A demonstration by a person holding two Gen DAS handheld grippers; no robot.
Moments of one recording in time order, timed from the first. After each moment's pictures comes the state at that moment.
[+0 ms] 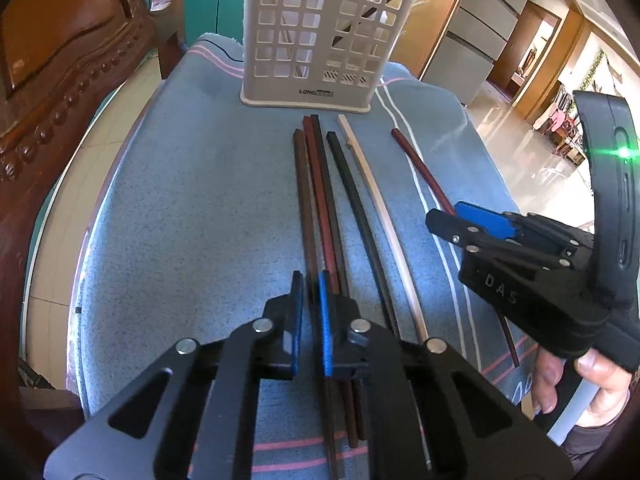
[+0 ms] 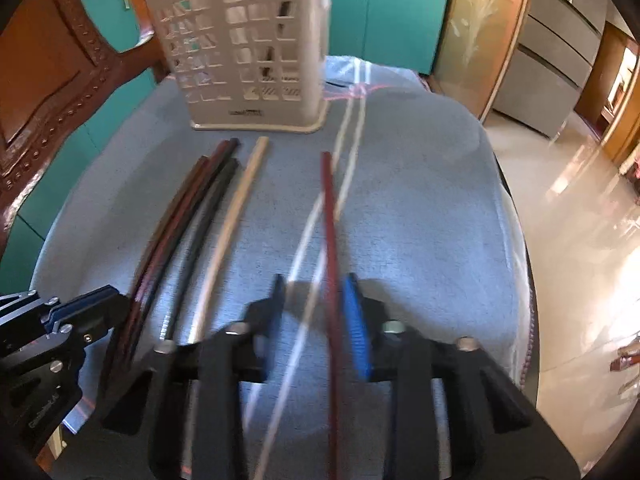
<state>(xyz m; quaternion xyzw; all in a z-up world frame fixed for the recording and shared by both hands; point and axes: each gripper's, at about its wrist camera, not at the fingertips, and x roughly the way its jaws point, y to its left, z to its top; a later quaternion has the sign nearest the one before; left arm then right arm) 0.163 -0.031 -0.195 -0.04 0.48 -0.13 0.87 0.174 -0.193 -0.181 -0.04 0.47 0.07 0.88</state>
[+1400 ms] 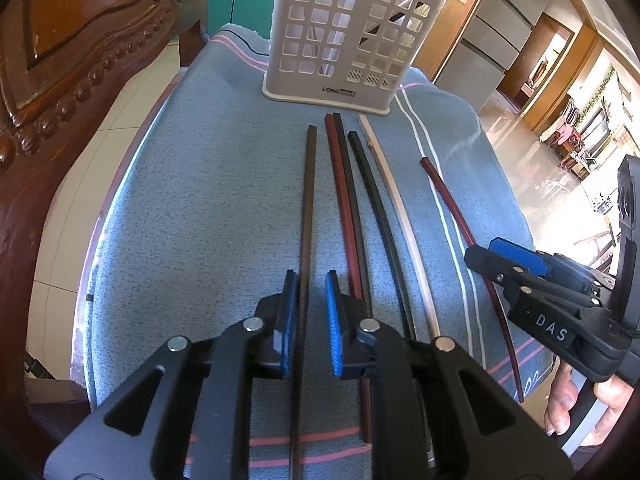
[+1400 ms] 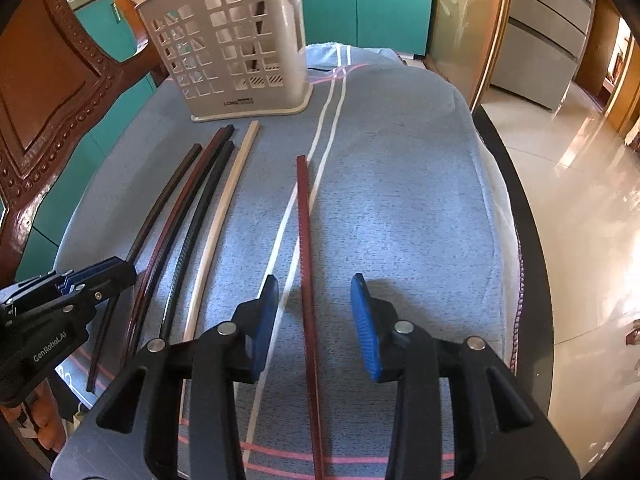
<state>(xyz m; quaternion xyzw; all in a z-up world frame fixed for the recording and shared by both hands) 0.167 -0.016 -0.198 -0.06 0.49 -0.12 0.86 0.155 -0.216 -0.177 0.00 0.49 0.07 0.87</state>
